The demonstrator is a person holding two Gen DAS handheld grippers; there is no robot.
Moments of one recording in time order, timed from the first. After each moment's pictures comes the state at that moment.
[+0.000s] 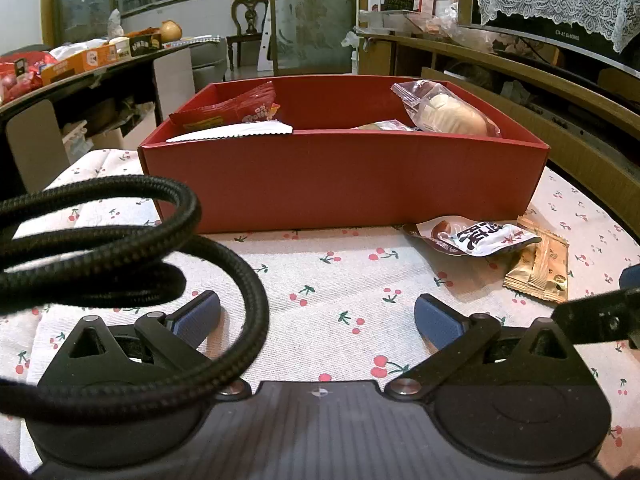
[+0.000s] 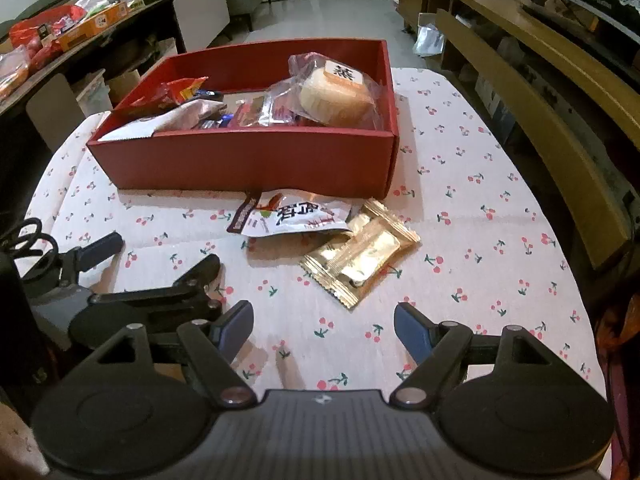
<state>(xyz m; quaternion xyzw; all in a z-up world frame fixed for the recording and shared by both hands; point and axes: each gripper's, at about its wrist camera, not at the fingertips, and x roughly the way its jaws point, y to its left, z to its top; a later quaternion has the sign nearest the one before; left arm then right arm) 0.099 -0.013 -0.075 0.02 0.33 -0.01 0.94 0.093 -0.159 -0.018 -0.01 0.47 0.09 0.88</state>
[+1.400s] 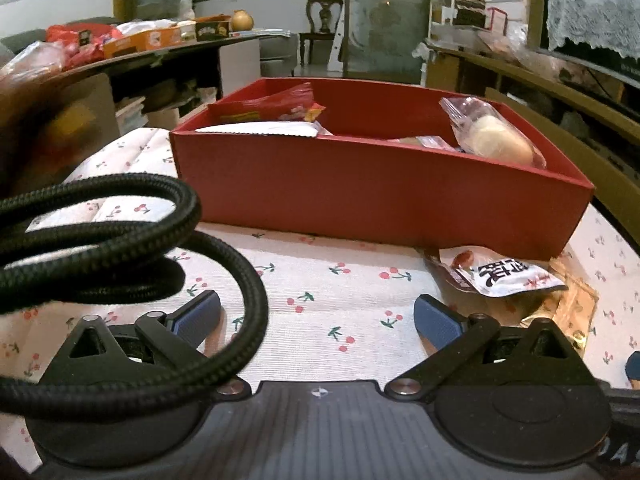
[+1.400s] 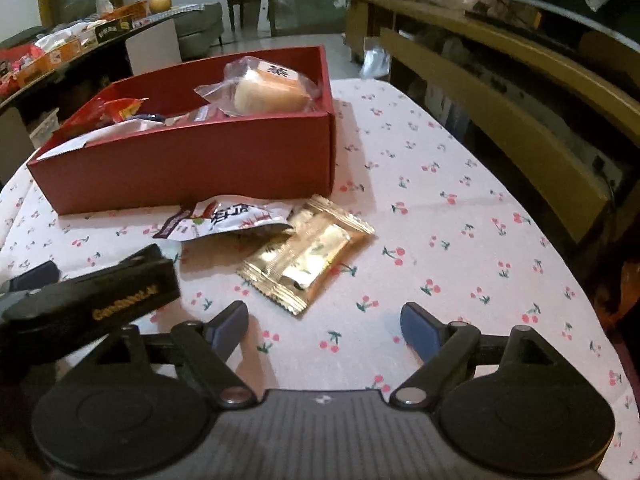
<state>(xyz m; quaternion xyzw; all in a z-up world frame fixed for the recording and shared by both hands) 0.102 -0.034 -0.078 -0.03 0.33 0.10 0.94 0.087 -0.172 -0.063 0.01 0.40 0.02 0.91</state>
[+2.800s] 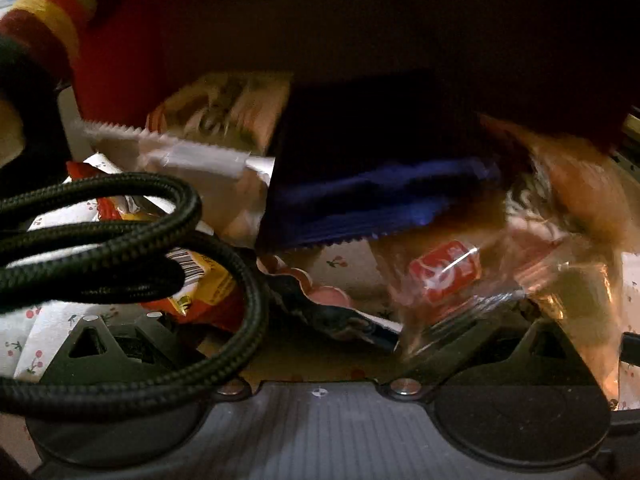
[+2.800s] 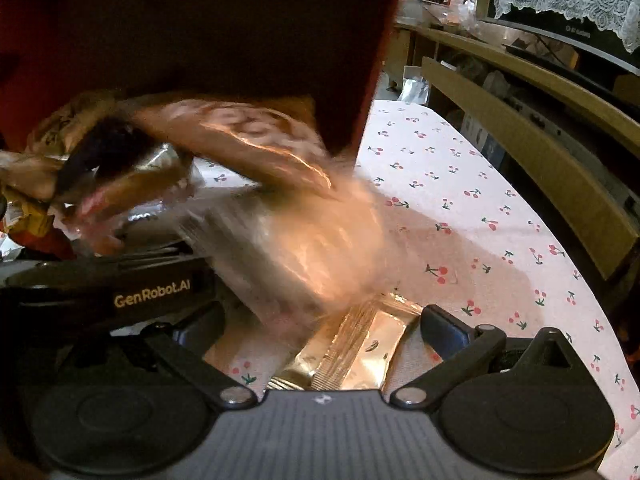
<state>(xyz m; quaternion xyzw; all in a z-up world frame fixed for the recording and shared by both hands) 0.085 -0.041 -0.081 -0.02 0.33 0.10 0.94 0.083 -0.157 -0.077 -0.02 0.37 0.07 0.93</state>
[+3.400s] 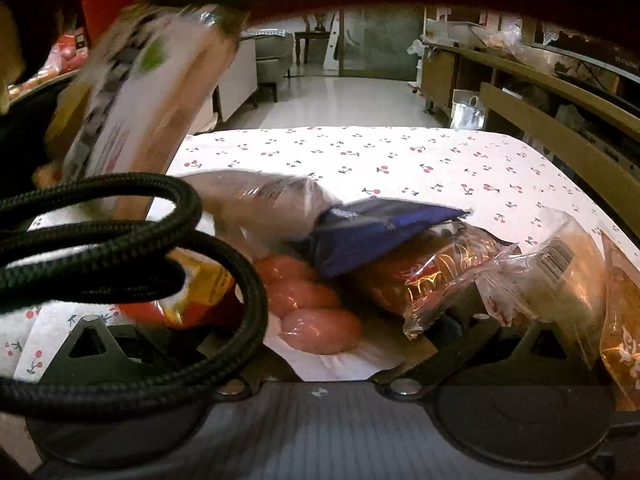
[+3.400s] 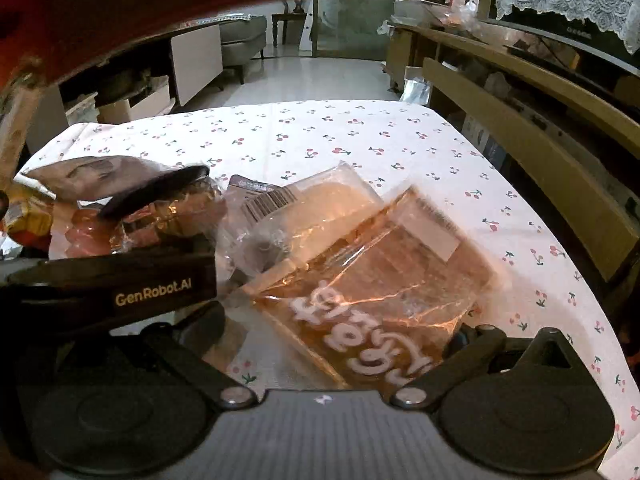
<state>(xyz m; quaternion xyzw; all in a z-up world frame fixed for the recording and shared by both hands) 0.086 -0.038 -0.082 -0.02 0.33 0.10 0.94 0.079 -0.158 -0.077 -0.03 0.37 0.07 0.93</state>
